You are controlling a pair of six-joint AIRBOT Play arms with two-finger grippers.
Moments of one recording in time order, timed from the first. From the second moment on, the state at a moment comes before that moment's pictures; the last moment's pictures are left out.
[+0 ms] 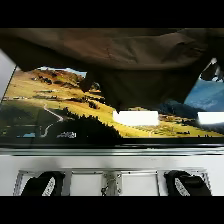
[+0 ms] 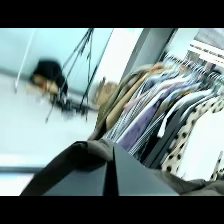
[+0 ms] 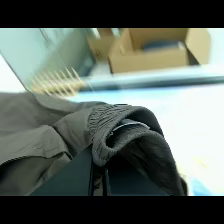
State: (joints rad) left arm 0.06 -0.58 1.43 0.70 -0.71 -1.42; right arm 0.01 -0.65 1.43 -1.03 0.93 1.58
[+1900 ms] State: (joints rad) left arm 0.01 -1.15 1.02 0.71 -0.77 -1.45; right arm 0.11 -1.32 1.37 -1.34 1.26 1.79
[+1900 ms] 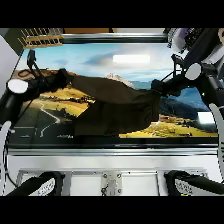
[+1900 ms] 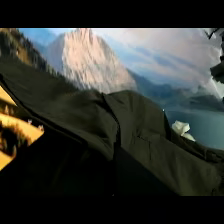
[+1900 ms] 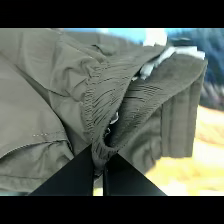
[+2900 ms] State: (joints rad) left arm 0.02 -0.98 0.47 0.77 -0.86 -1.40; right arm 0.24 -1.15 0.84 -1.40 1.29 1.81
